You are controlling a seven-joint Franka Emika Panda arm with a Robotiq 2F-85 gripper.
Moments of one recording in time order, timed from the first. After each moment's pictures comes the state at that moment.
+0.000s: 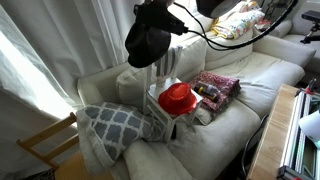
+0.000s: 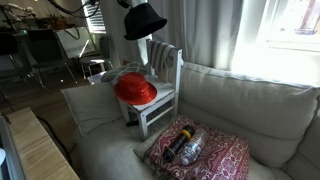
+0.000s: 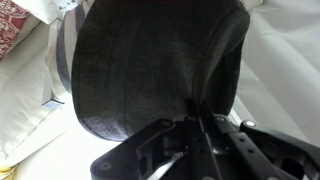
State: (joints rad) arm 0.24 0.18 0.11 -1.96 -1.01 2.62 1.96
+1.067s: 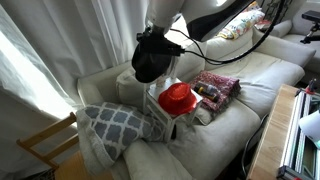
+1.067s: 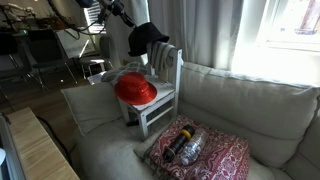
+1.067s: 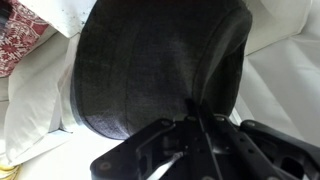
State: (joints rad) arm 0.25 0.35 0.10 -1.91 -1.08 2.60 1.96
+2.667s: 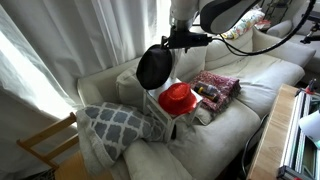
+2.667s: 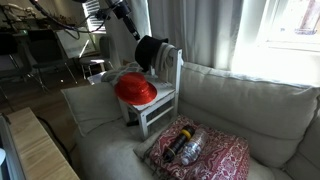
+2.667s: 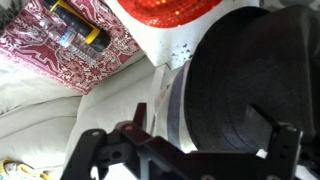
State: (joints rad) arm 0.16 0.22 0.08 -2.11 -0.64 2.50 1.45
